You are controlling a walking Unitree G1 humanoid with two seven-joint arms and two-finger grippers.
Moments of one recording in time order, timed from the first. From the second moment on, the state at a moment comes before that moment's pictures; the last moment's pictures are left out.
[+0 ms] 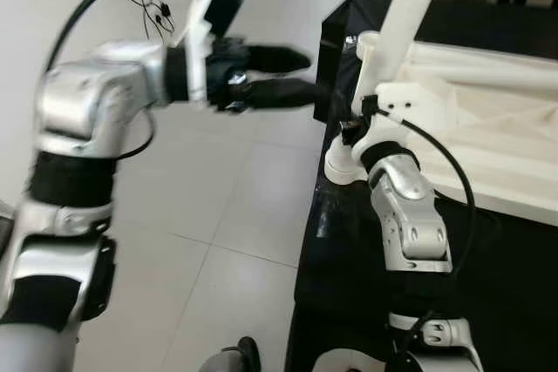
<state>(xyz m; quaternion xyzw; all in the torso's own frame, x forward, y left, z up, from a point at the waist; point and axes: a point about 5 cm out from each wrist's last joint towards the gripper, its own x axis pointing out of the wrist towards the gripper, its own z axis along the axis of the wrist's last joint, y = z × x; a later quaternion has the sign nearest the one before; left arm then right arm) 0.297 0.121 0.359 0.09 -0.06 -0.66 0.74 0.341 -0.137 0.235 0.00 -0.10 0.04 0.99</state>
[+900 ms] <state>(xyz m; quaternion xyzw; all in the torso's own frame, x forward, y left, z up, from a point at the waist) 0.248 0.174 0.289 0.01 0.01 -0.54 0.84 0.377 -0.190 0.258 0.02 -0.11 0.05 0.99</state>
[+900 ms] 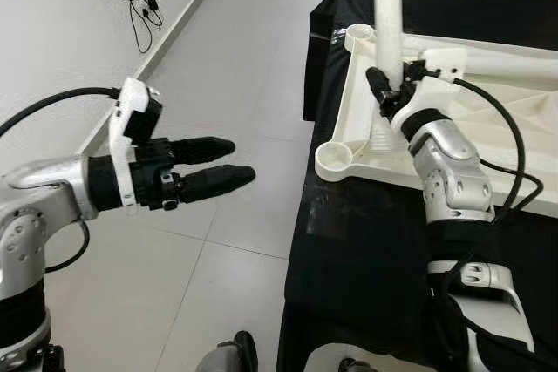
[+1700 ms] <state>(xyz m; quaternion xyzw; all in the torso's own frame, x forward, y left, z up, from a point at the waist) 0.274 0.186 0.332 -0.08 -0.14 -0.41 0.90 0.366 -0.184 0.298 0.13 -0.25 0.13 0.95</state>
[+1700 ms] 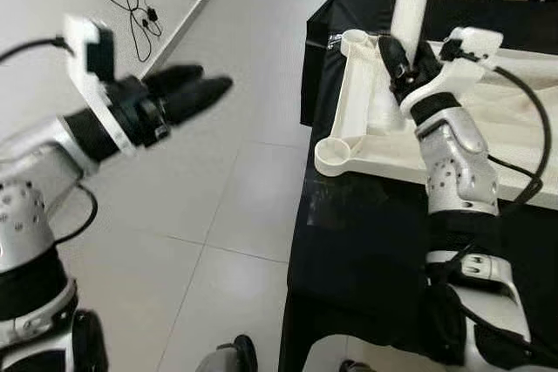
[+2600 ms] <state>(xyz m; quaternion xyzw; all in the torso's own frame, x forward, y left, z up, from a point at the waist) 0.288 0.133 0.337 -0.15 -0.22 -0.42 0.87 0.311 -0.099 0.261 0.03 -0.23 0.41 0.88</state>
